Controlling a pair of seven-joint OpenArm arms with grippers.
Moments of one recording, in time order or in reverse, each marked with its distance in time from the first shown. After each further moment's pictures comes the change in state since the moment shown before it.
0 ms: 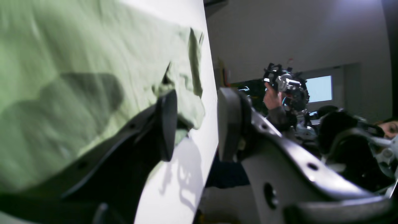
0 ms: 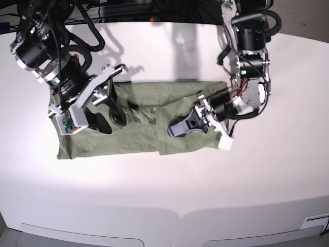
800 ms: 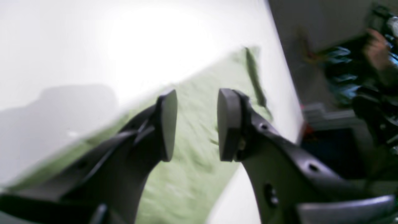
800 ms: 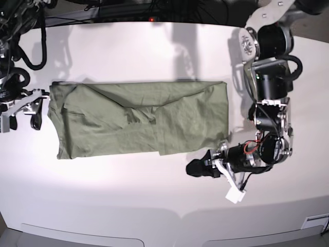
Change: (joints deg) left arm -16.5 -5.8 4.8 0.2 24.6 0.0 -4.3; right arm 4.0 6.2 24.9 -13.6 -10.1 -2.1 4.2
